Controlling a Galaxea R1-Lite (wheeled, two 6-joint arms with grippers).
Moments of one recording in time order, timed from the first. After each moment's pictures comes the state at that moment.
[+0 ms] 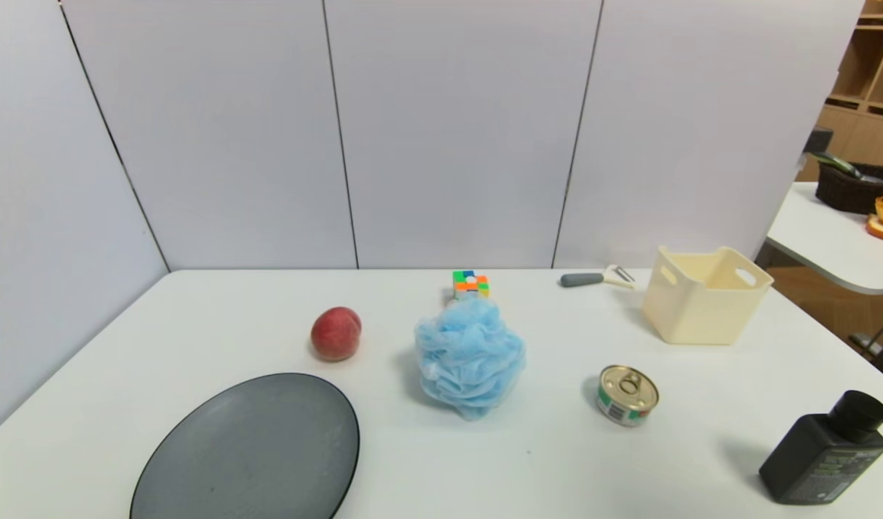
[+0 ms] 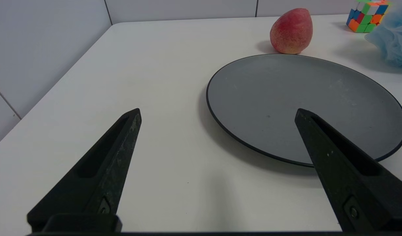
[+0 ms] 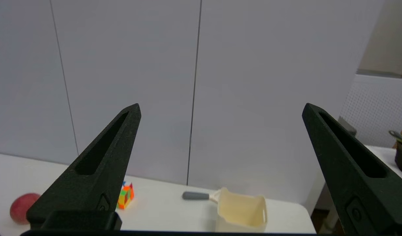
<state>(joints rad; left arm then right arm) 0.01 0.00 0.00 0.00 -0.01 0.01 0.13 0.99 -1.30 0.04 0.02 -0.09</state>
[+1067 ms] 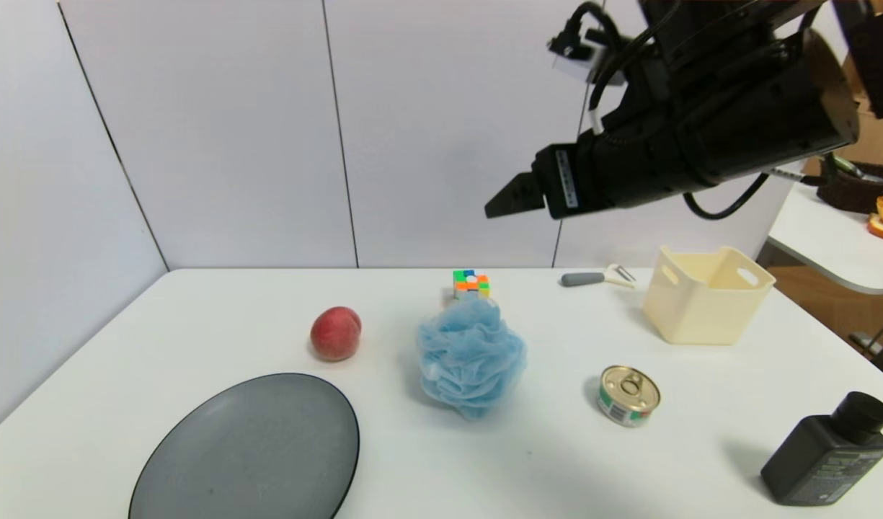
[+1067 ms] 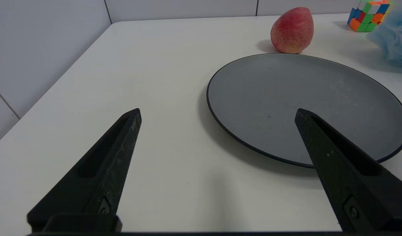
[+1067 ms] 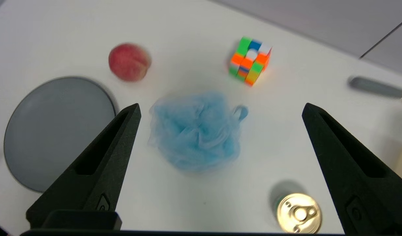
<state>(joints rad) 0.01 0.00 0.00 0.00 -0.01 0.01 0.67 1.83 -1.94 0.74 -0.07 0.18</state>
